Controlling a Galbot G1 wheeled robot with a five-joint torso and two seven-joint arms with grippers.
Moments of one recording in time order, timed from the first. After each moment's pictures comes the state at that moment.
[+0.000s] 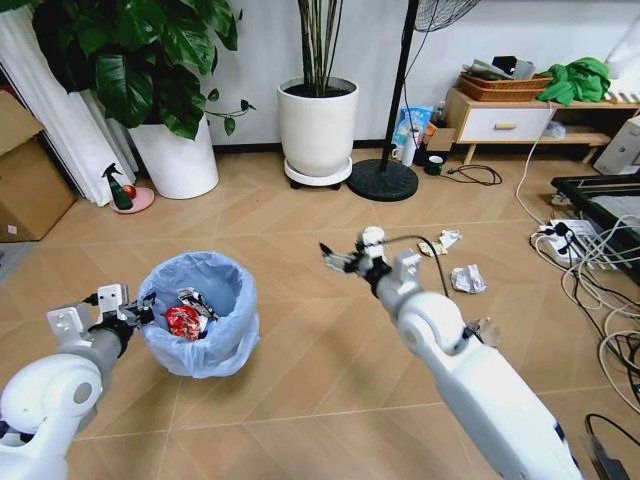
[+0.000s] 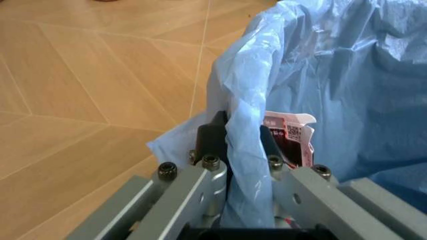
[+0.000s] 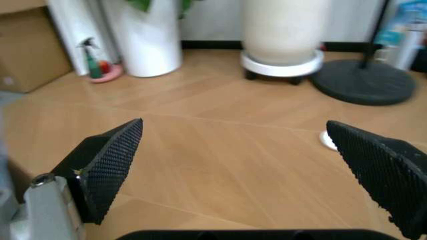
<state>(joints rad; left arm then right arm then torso) 1.36 -0.98 -0.75 -2.09 -0.88 0.65 -0.30 -0.98 1.16 0.18 1.92 0.50 -0.41 0.14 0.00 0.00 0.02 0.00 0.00</state>
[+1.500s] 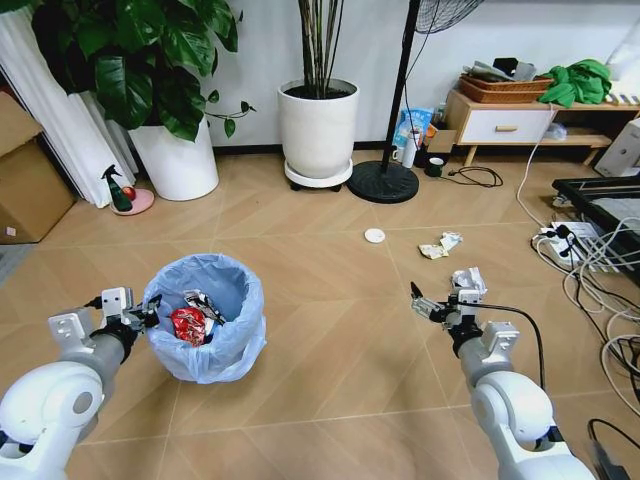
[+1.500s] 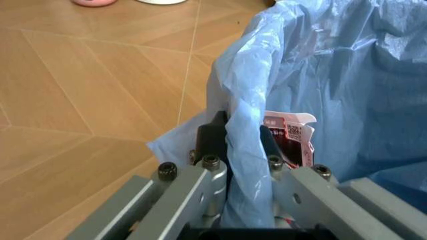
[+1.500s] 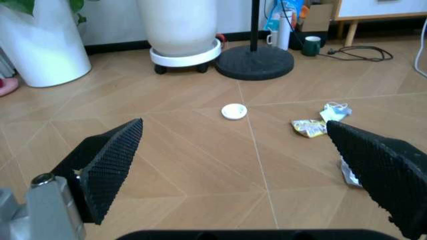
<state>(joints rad) 1.39 -1.00 -0.76 -2.13 -0.88 0.64 -0.29 -1.38 1.31 0.56 2.05 0.34 -0.32 0.06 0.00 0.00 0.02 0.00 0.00</state>
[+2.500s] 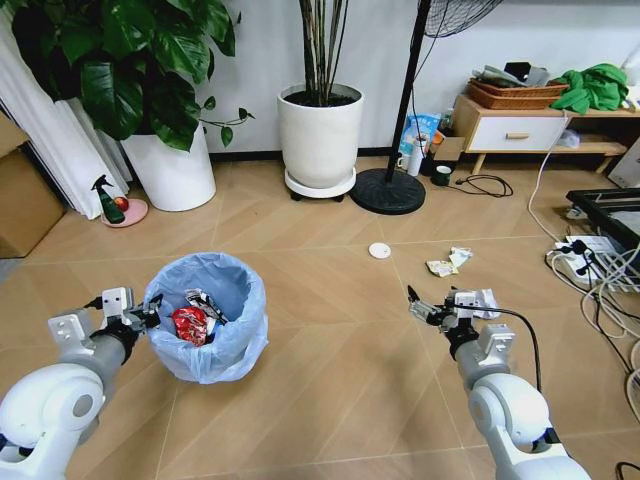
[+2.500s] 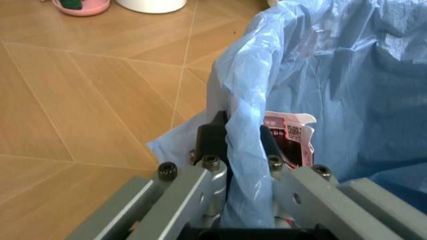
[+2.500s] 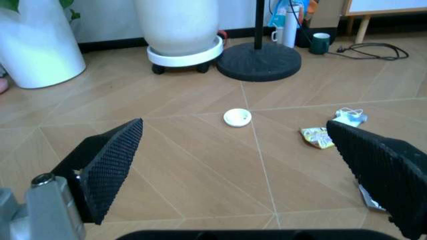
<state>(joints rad) 1.40 -1.00 -0.76 -2.15 -0.88 0.64 -0.29 -1.38 1.31 0.55 2.04 0.34 -0.33 0.06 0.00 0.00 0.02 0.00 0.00</state>
